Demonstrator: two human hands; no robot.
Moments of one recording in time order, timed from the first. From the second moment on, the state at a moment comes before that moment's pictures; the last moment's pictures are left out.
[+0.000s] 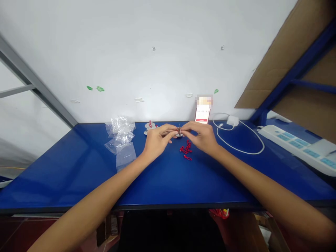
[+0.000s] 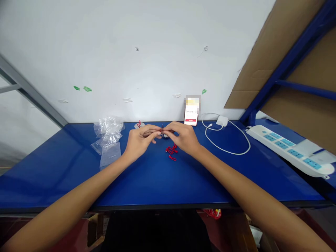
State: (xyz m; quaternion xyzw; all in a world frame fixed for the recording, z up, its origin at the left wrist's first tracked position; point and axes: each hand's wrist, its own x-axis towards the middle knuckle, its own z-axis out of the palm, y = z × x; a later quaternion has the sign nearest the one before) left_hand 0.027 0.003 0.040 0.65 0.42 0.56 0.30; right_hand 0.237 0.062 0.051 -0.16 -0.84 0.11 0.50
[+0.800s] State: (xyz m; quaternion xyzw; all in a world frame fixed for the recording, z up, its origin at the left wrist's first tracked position) left_hand 0.025 0.011 0.039 0.60 0.38 0.52 0.47; right_hand 0.243 0.067 0.057 -0.14 -0.86 0.19 0.46
